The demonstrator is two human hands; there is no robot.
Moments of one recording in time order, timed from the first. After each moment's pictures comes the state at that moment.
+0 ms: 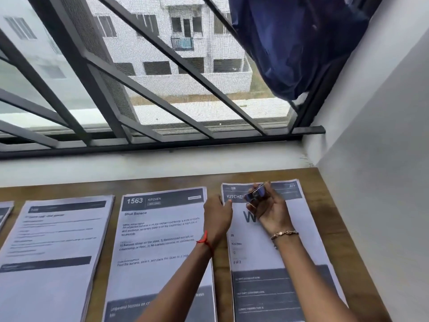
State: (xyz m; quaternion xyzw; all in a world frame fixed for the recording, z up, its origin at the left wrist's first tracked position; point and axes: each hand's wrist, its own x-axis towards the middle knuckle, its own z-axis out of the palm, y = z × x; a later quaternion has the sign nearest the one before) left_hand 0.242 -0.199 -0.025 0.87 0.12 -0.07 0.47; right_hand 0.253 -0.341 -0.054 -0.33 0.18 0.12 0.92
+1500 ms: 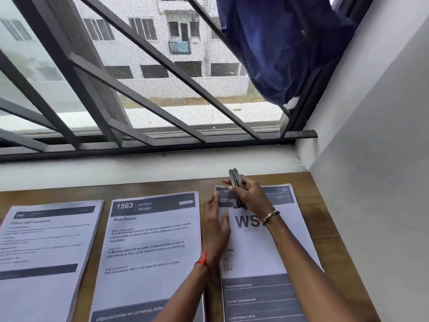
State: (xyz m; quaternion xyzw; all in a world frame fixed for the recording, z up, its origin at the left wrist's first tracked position) left_hand 0.225 -0.214 -0.068 0.86 0.00 0.12 0.50; right_hand 0.283 -0.329 -0.018 -0.75 0.03 0.13 0.65
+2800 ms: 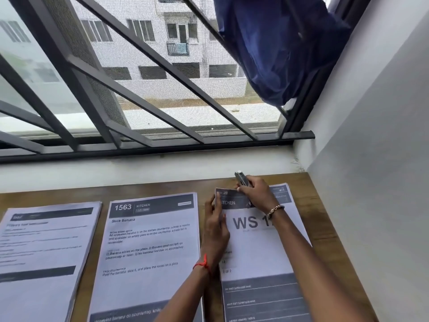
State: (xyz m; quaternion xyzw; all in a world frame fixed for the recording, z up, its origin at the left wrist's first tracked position) left_hand 0.226 -0.214 -0.076 0.86 -0.06 0.15 0.48; right_hand 0.296 -0.348 -0.022 -0.86 0.07 0.09 0.49
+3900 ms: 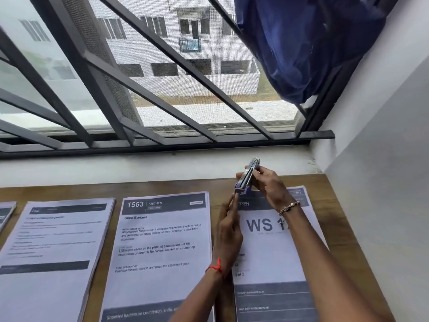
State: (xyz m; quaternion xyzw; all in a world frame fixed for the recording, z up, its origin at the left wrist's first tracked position) left_hand 0.223 -0.214 -0.080 0.85 -0.09 0.19 0.48; right_hand 0.314 -0.341 -0.019 -0.63 0.03 0.15 0.76
